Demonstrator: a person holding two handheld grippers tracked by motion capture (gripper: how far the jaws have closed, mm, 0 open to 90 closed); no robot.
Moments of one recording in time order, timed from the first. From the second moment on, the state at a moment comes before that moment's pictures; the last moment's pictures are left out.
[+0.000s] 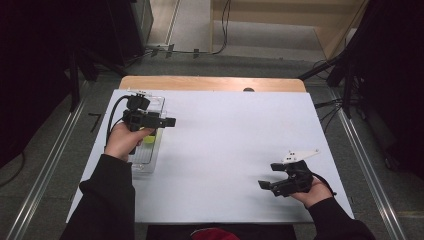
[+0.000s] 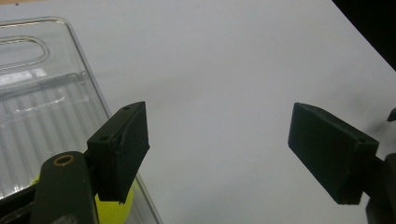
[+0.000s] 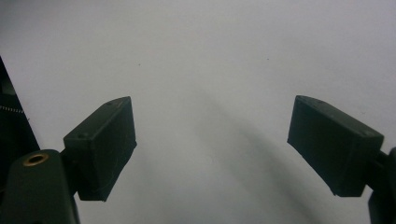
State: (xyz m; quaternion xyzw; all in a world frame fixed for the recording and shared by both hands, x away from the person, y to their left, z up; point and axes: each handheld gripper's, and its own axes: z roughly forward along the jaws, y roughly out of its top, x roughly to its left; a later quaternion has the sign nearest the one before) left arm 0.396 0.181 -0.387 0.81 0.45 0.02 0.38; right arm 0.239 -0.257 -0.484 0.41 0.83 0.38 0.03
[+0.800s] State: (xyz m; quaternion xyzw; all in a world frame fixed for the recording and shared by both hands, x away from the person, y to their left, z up) left arm 0.386 0.159 -0.402 0.83 0.43 0.00 0.37; right arm 0.239 -0.258 -0.484 0.41 0.83 0.38 0.04
